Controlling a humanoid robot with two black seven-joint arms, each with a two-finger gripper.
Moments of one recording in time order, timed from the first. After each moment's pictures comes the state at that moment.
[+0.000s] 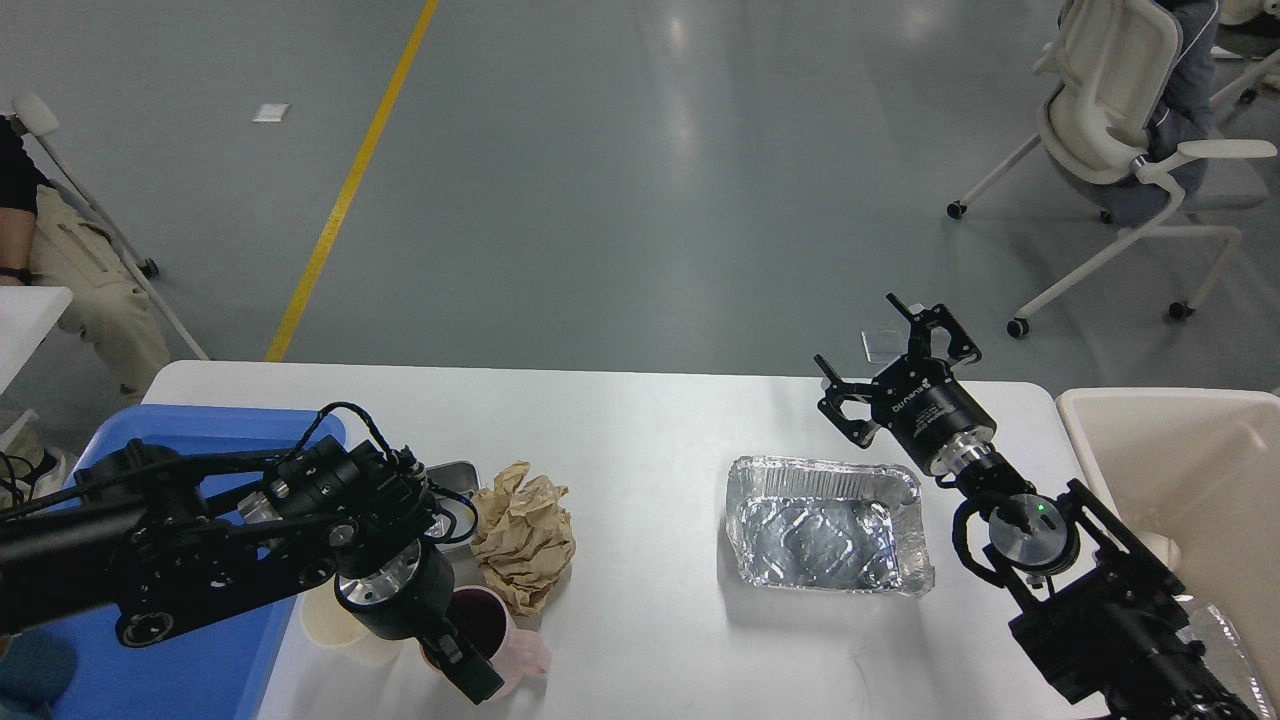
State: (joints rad) left arm -0.93 0.45 -0.08 -1.40 1.71 -0.96 -0.07; right arm 0.44 -0.10 1.28 0.83 -0.16 0.46 -0.02
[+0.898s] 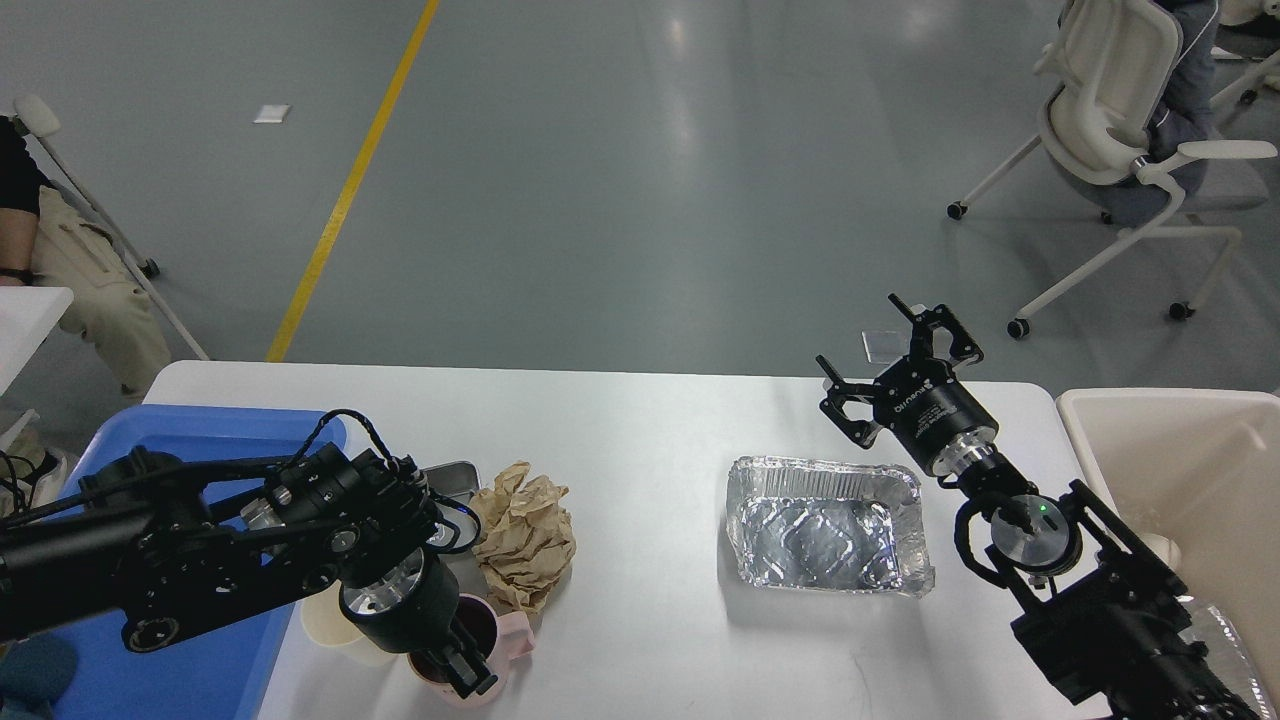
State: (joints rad) left arm -0.92 0.44 -0.07 -1.38 1.73 -0.96 -0.16; right arm 0.44 -0.11 1.28 0.83 -0.16 0.46 -0.02
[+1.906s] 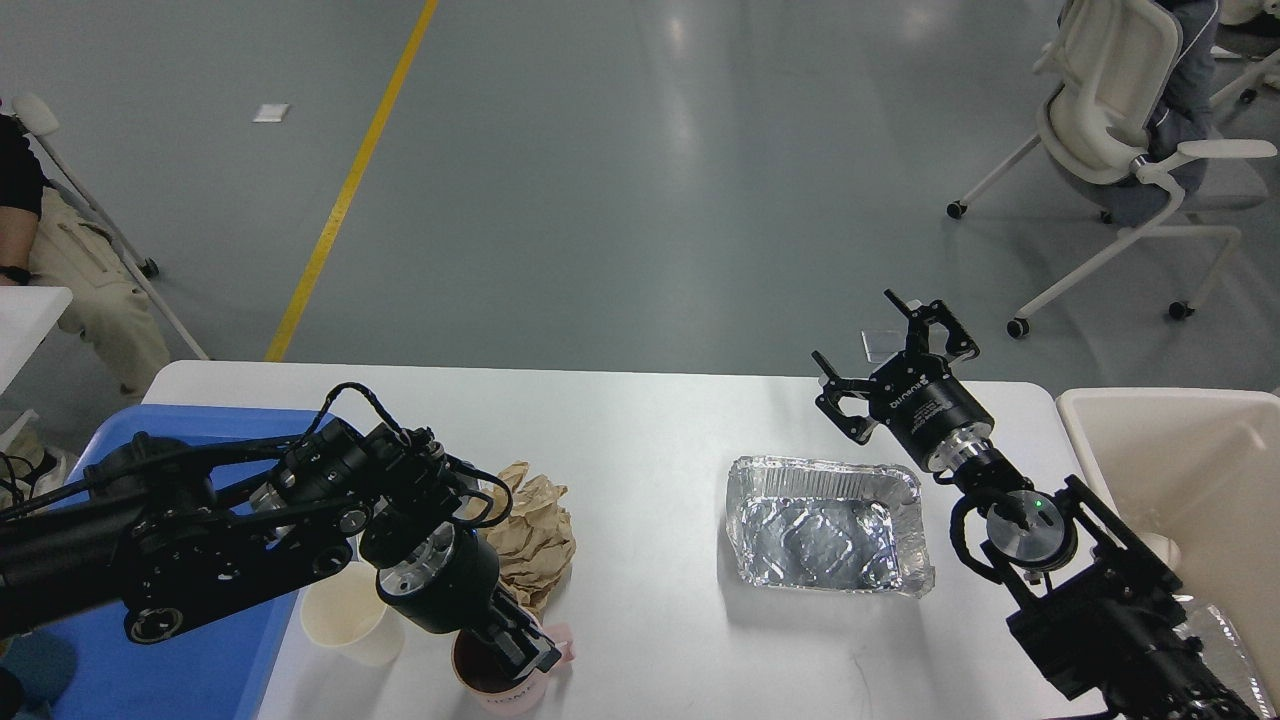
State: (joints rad) left arm -0.91 0.44 -0.18 -1.46 1.72 -0.91 -0.21; right arm 0.45 -0.10 1.28 0.83 -0.16 0.46 -0.02
